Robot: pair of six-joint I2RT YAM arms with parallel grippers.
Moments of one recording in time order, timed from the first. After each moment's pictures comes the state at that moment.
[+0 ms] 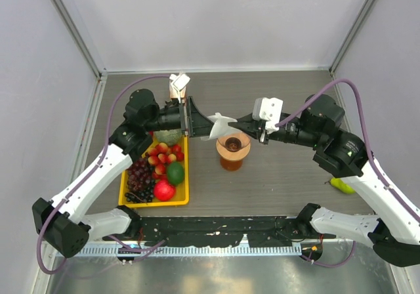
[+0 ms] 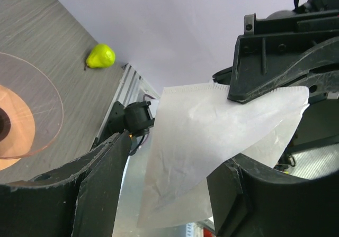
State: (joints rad) left arm -0.57 1.16 1.11 0.04 0.87 -0.92; right arm 0.79 0.99 1.39 -0.48 -0.49 -0.45
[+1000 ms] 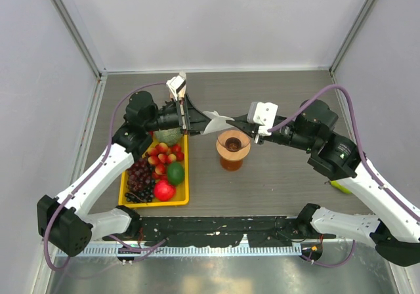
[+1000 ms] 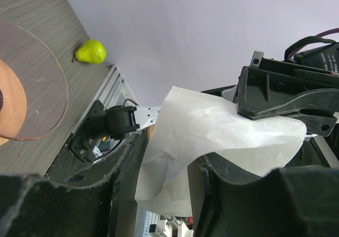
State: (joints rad) left arm -0.50 1.17 1.02 0.14 0.87 -1.18; right arm 0.83 0.98 1.31 -0.37 -0.38 -0.50
